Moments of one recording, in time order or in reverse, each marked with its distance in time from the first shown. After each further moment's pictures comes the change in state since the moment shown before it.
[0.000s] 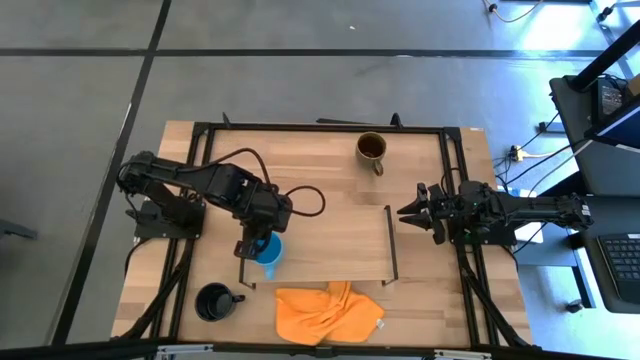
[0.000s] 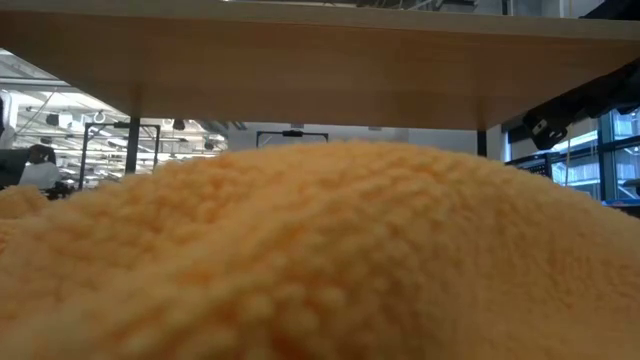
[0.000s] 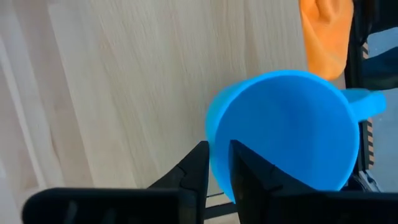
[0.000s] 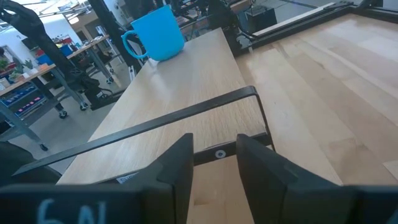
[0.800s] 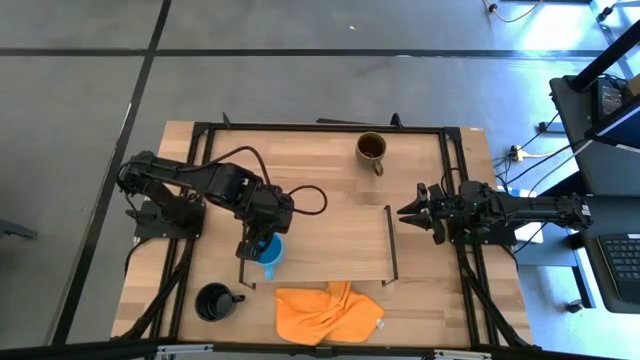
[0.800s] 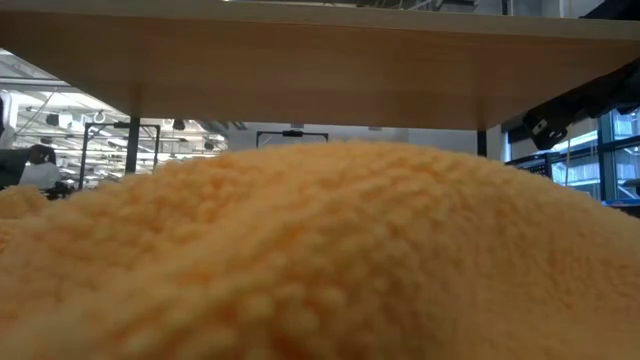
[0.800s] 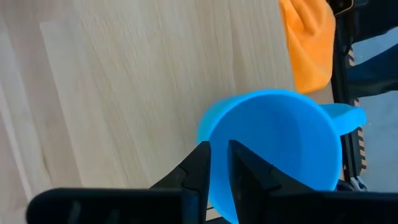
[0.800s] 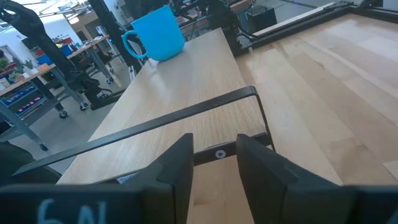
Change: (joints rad) left arm 0.006 0.000 0.000 0.045 0.034 0.020; right arm 0.000 0.000 0.000 0.000 0.000 0.000
